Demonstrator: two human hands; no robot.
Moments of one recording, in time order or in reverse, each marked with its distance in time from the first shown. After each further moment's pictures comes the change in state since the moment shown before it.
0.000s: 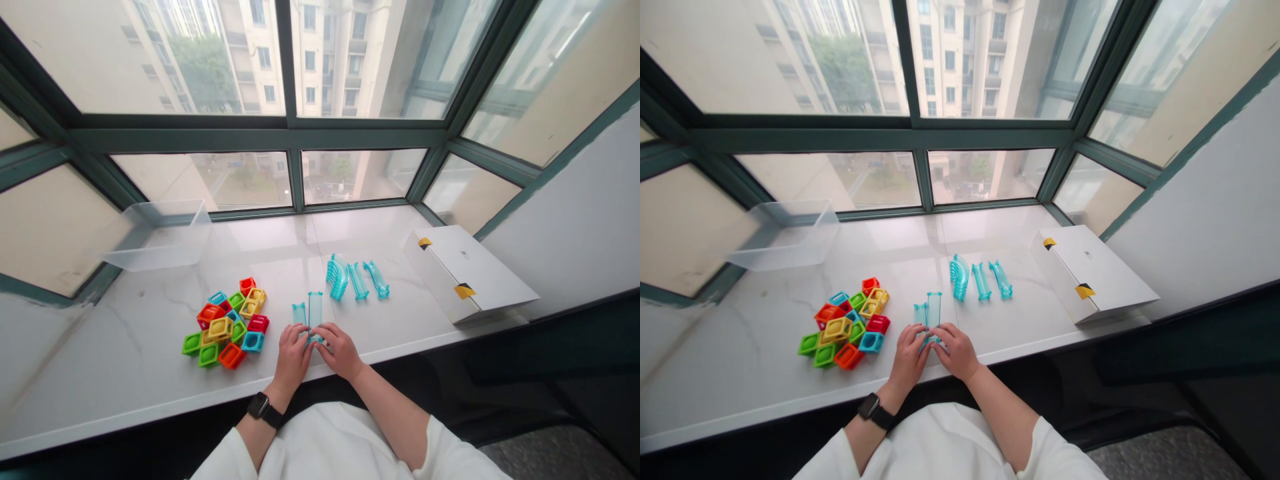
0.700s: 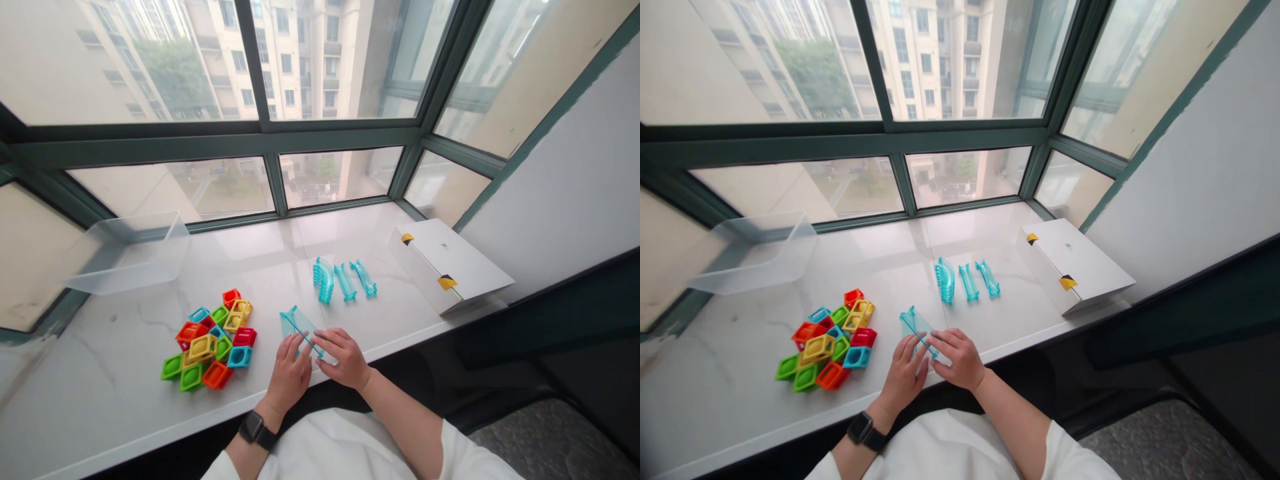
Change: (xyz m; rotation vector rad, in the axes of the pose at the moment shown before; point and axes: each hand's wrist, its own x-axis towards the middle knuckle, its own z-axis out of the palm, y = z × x) left_hand -0.003 0.011 -0.004 0.039 -0.100 0.218; right_hand -0.007 -0.014 -0.038 -0.174 0.110 -0.242
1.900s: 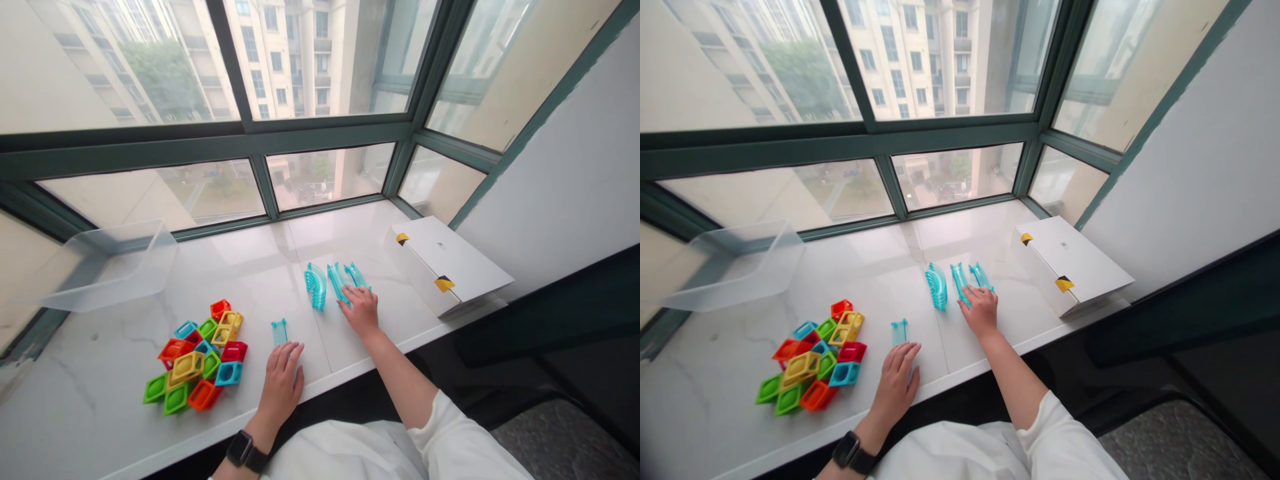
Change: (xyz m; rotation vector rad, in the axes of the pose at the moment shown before) left_hand 0.005 -0.006 0.002 -0.021 -0.044 -0.084; right_hand 0.041 0.119 -0.035 -0.545 0.069 0.491
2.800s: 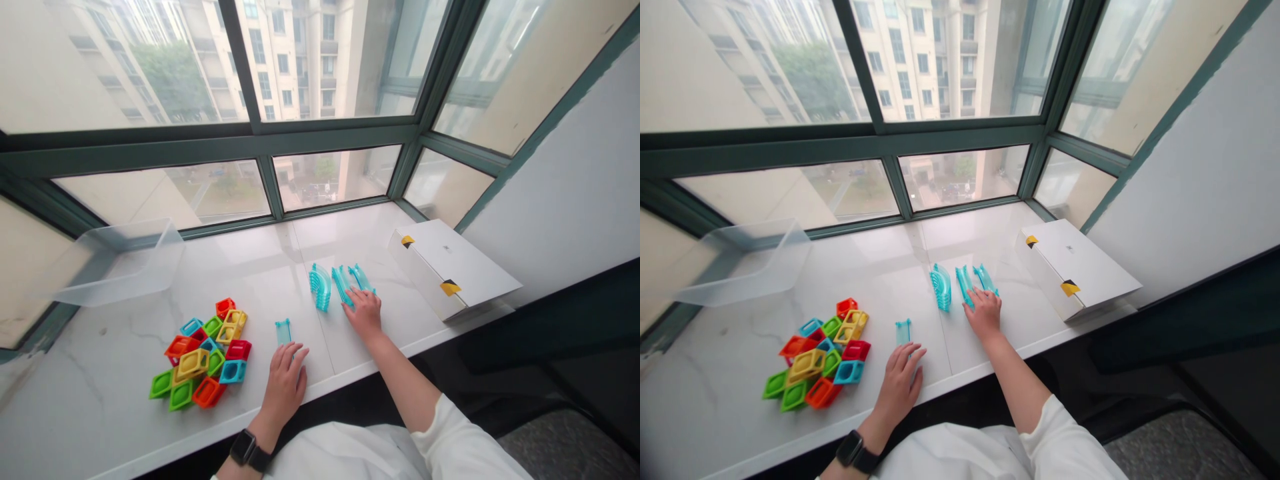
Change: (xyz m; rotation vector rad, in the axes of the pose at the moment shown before) left_hand 0.000 0.000 0.001 -0.002 -0.001 -0.003; right_hand -0.004 0.007 0.013 -0.059 -0.013 0.009
